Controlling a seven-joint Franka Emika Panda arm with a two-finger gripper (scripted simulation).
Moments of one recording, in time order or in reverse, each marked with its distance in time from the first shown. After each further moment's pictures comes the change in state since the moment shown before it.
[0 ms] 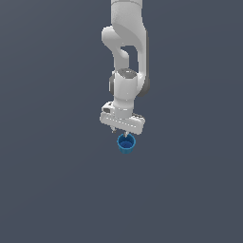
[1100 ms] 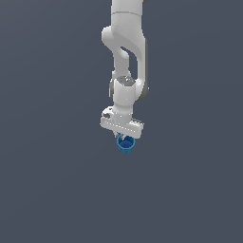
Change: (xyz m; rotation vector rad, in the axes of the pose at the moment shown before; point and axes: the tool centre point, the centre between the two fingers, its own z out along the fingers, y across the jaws) arm -0.001 0.000 0.027 0.002 0.004 0.005
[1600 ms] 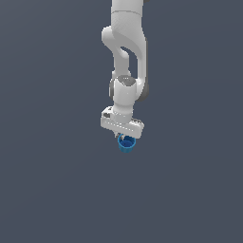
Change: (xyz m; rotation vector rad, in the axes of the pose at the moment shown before) arm 0.002 -0.001 -0.003 -0.001 -0.001 0.001
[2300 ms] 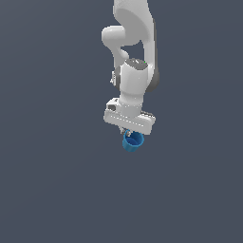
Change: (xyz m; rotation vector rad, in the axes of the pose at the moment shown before) arm 0.034 -0.036 -0.066 -0.001 -0.002 -0.001
